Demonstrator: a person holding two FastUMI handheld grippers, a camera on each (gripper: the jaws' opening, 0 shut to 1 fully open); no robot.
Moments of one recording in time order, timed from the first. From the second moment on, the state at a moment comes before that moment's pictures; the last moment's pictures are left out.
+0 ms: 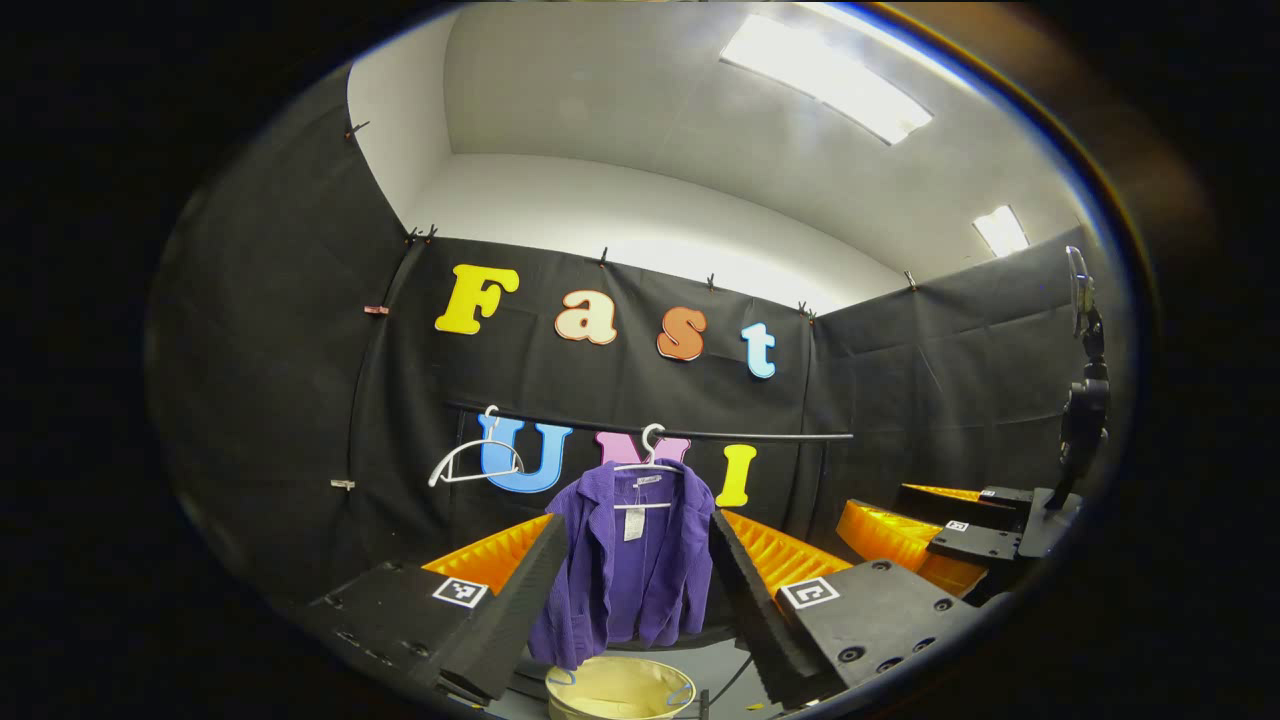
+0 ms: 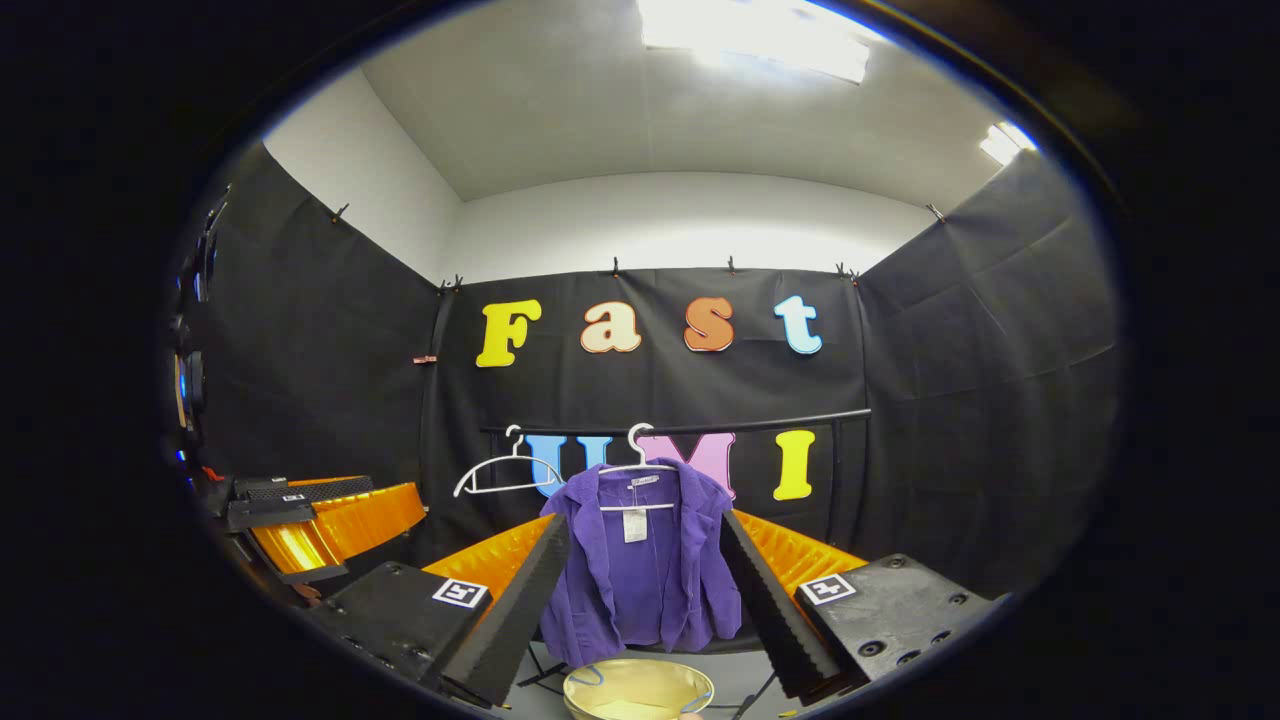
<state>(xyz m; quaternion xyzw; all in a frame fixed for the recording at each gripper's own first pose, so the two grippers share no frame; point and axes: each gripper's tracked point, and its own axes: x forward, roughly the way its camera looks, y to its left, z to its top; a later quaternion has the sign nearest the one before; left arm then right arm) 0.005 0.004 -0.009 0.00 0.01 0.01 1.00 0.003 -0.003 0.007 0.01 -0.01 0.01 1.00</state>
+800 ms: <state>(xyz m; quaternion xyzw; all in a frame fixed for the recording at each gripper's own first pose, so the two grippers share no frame) -0.003 0.026 -0.016 -0.03 0.03 -0.05 1.00 -0.008 0.015 -0.008 -0.01 0.01 -0.04 1.00</state>
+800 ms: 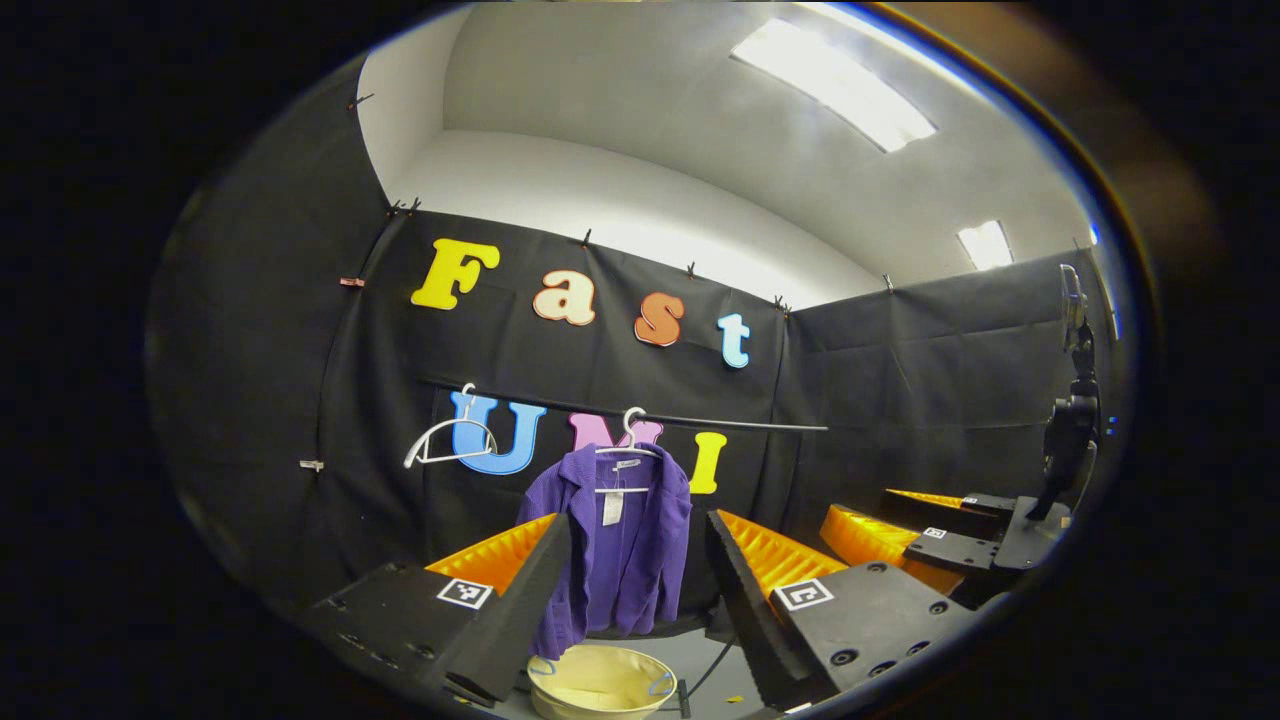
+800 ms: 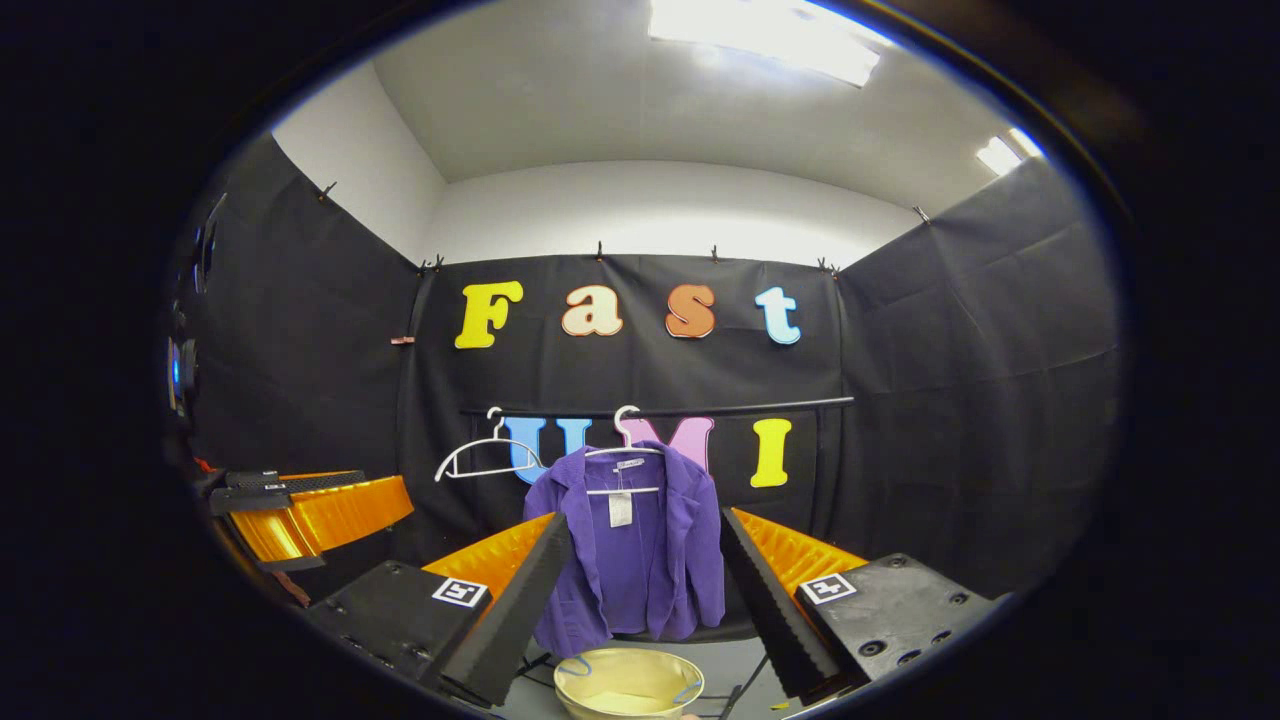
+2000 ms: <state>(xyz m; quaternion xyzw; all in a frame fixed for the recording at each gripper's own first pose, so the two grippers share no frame) 0.246 0.040 -0.101 -0.02 0.01 0.02 1.00 0.259 -0.032 -0.096 0.00 0.00 0.04 1.00</state>
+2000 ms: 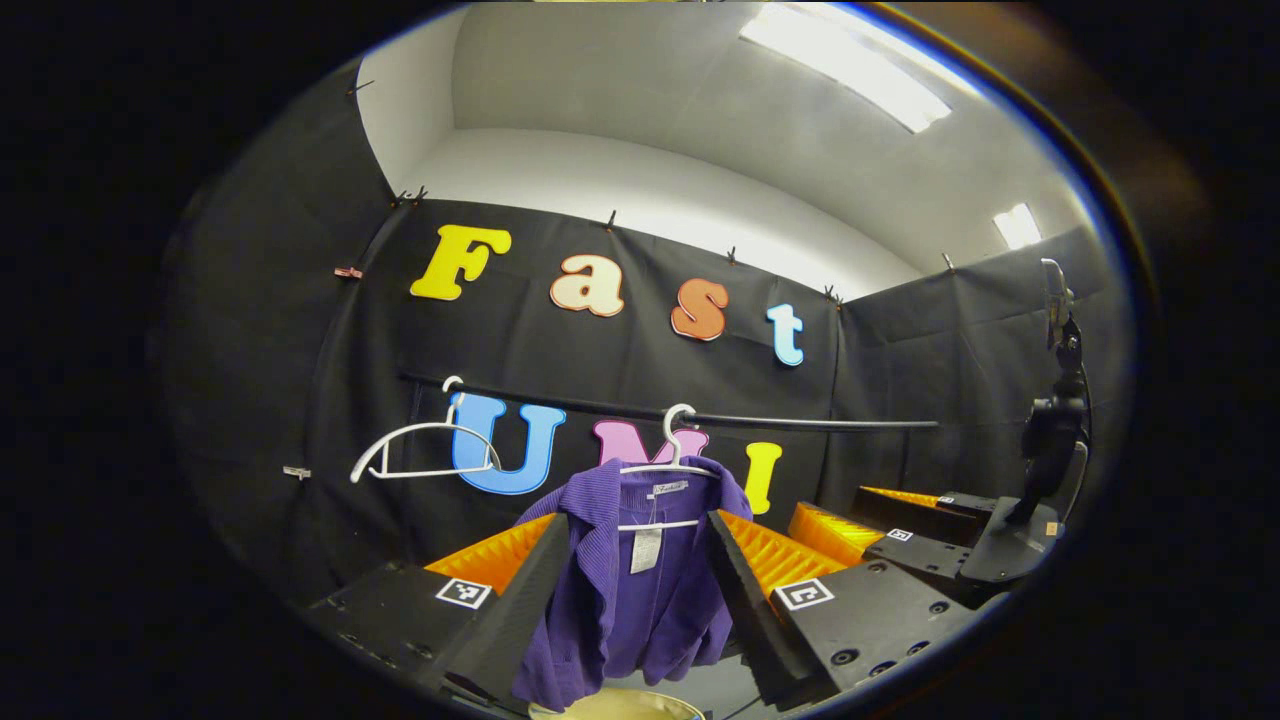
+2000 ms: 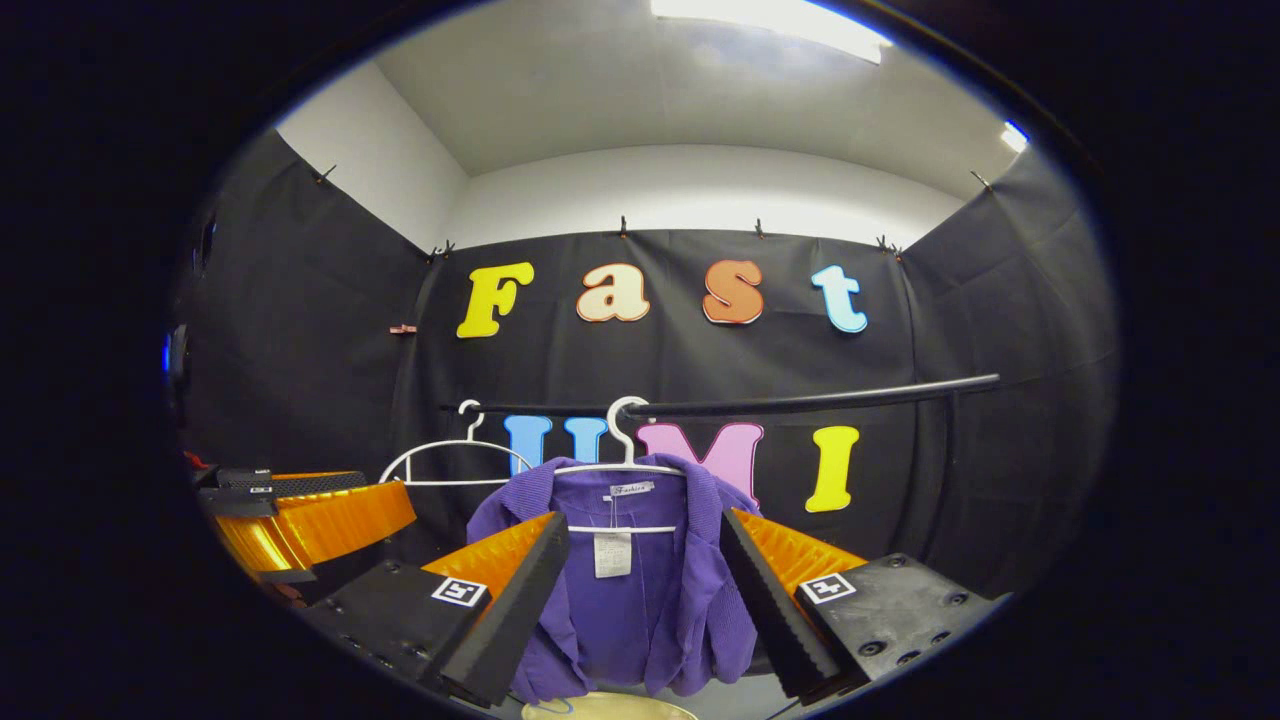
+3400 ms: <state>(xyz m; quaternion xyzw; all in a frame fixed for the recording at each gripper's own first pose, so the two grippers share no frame) 0.416 0.086 -0.267 -0.05 0.08 0.18 0.98 0.435 -0.033 -0.261 0.07 0.11 0.13 0.98</state>
